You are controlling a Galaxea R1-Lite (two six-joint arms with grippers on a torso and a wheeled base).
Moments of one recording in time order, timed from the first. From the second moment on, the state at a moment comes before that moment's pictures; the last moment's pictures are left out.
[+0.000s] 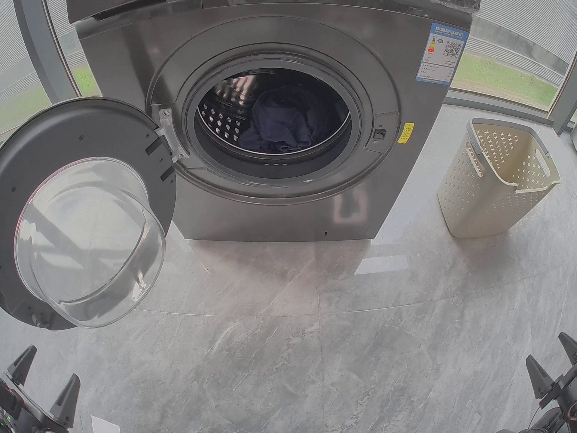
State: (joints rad) left arm -0.24 0.18 -0.02 -0.17 0.09 -0.05; right arm 0.16 0.26 -0.02 -0.13 -0.08 0.03
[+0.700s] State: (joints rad) left arm 0.00 0.02 -0.02 0.00 0.05 -0.02; right arm -0.01 0.02 -0.02 0.00 0.02 -0.02
